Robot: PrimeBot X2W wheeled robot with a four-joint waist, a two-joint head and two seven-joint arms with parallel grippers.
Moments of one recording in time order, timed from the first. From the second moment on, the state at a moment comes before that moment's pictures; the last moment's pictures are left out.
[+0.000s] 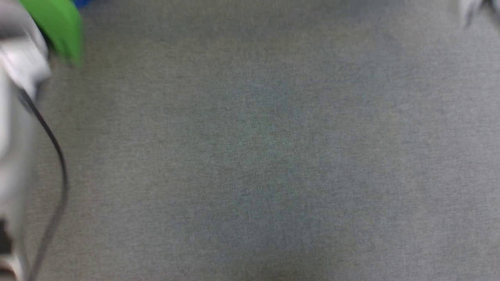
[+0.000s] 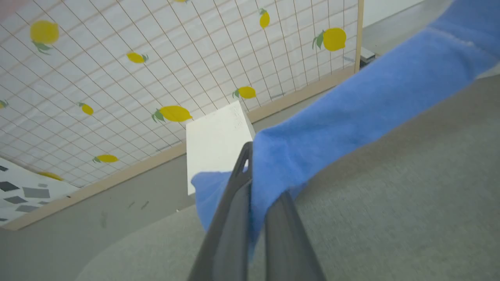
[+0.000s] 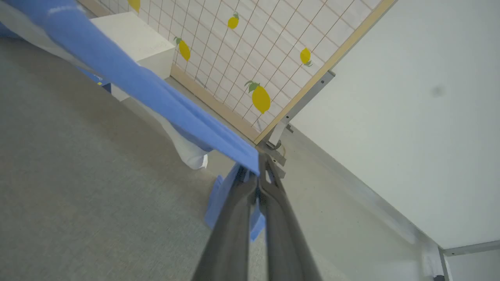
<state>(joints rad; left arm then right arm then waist) -0.95 0.51 -0.26 0.29 -0.21 -0.08 0.30 -1.24 -0.57 0.63 0.43 0.37 0.14 0.23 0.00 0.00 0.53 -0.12</state>
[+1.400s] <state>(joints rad) 0.27 0.36 -0.31 -0.14 -0.51 0.13 0.45 0.27 -0.34 0.03 -0.07 0.36 0.13 0.54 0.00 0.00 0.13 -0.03</state>
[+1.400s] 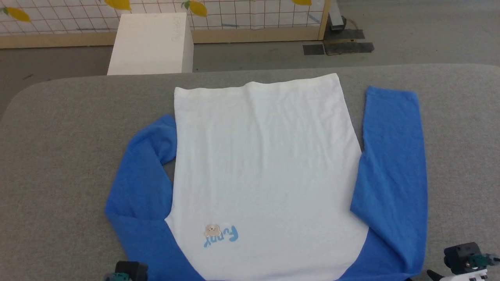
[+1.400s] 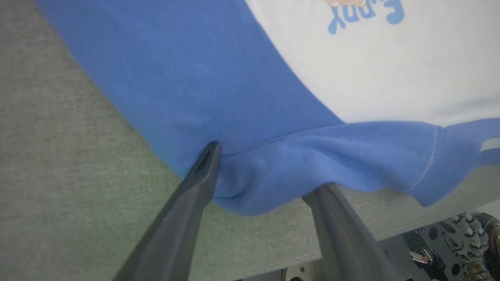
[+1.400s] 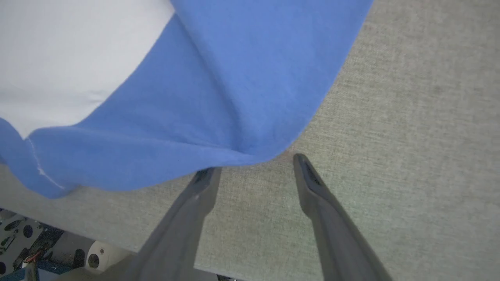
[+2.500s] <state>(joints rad) 0.27 0.47 -0.09 -0.31 -0.42 0.26 0.31 0.18 -0.13 -0.16 -0.13 0.22 0.13 0.08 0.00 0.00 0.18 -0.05</state>
